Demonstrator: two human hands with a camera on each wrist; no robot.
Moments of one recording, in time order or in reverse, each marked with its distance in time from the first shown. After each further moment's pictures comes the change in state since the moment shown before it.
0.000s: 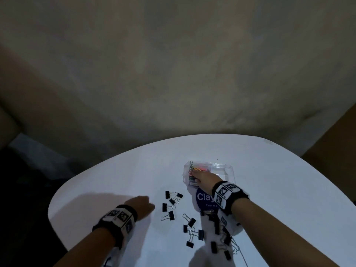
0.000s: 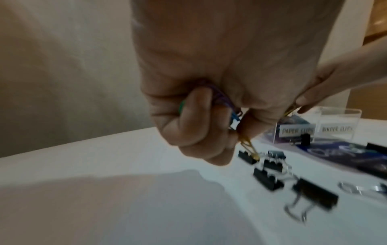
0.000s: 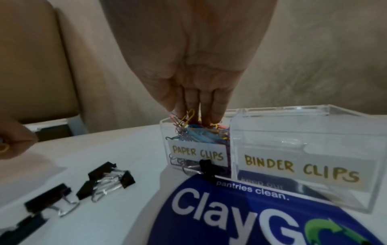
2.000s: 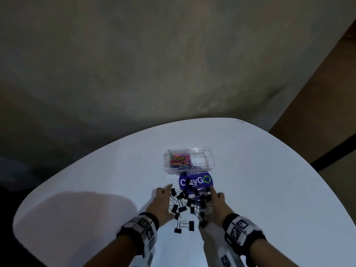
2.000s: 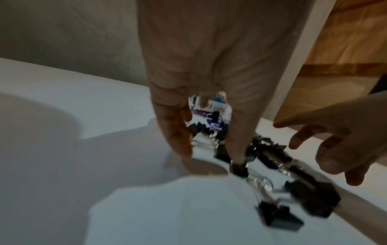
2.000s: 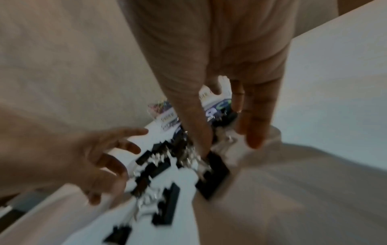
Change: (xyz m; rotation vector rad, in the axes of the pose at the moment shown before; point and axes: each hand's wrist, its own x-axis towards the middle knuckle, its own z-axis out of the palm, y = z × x) left_hand -0.003 0.074 0.056 -0.208 0.015 0.392; right_hand -0.099 0.051 0.094 0.425 0.038 0.403
